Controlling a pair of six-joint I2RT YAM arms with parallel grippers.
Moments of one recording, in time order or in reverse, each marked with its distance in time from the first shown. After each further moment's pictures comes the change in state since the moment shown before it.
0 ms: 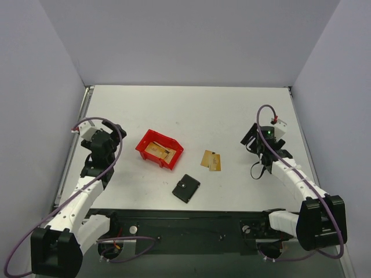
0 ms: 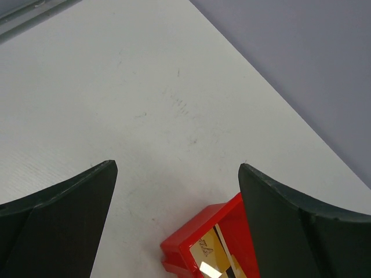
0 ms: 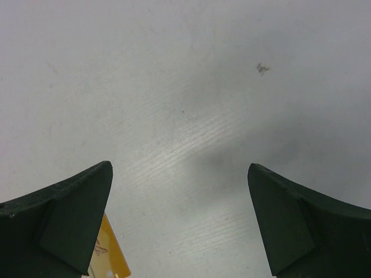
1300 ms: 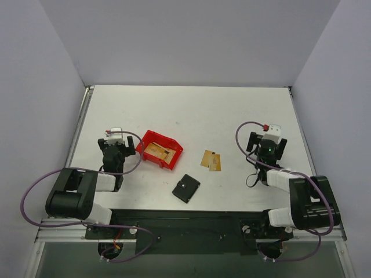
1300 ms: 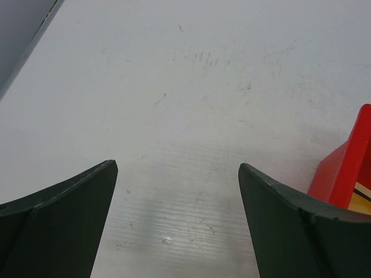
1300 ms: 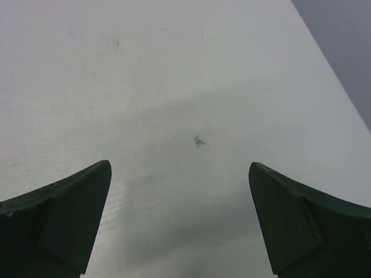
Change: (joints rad) left arm 0.023 0.552 -0.323 0.938 0.190 0.644; right arm -0.056 0.209 -0.372 0.889 0.100 -0.542
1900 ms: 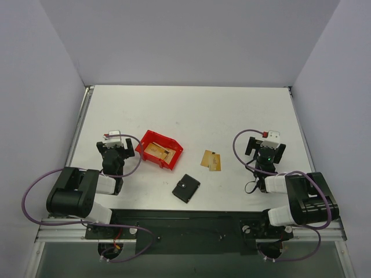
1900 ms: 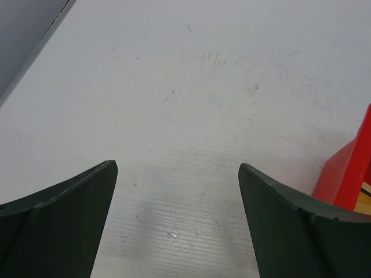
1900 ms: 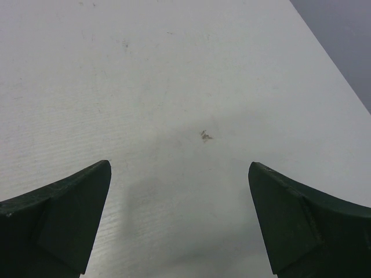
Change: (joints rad) left arm 0.000 0.007 -0.028 0.057 -0.021 -0.008; right arm 0.019 0.031 -0.072 0.183 -0.006 -0.010
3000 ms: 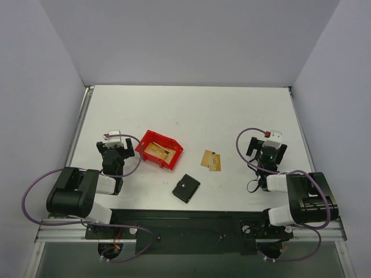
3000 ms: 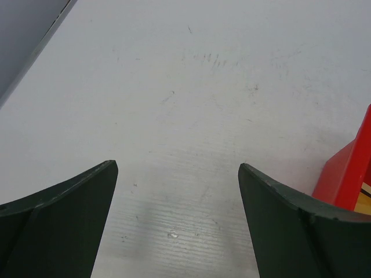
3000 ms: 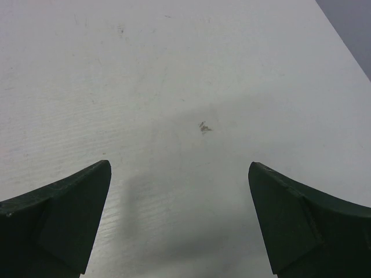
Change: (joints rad) left arm 0.000 0.000 0.000 0.002 0.000 0.000; right arm -0.055 0.002 0.013 -0.060 -0.066 0.029
